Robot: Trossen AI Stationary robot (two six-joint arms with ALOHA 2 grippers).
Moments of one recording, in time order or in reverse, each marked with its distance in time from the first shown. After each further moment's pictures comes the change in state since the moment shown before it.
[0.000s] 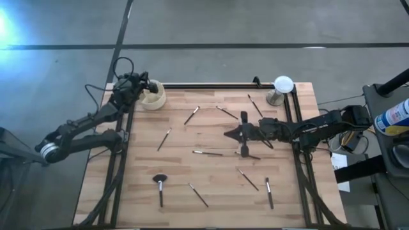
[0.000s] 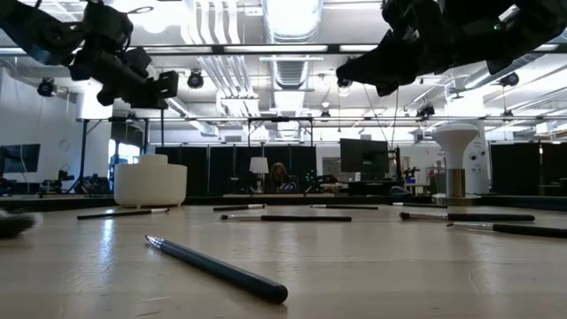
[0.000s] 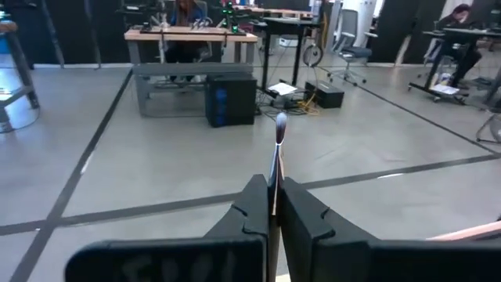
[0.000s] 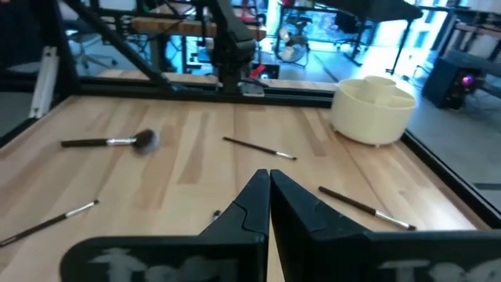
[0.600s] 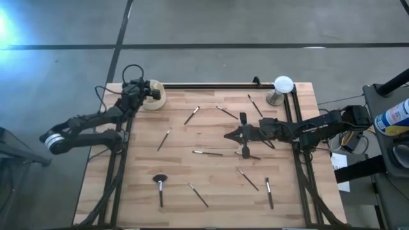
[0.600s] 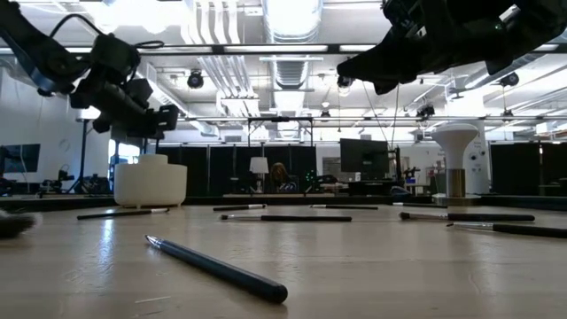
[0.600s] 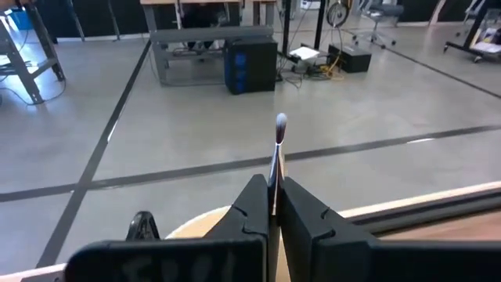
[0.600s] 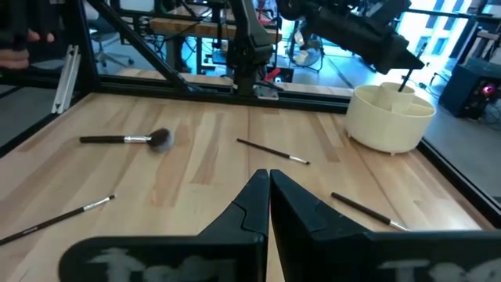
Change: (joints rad) left arm 0.006 0.163 -0.122 0.161 -0.038 -0.016; right arm 0.000 0.000 -0.001 0.005 -0.048 -0.018
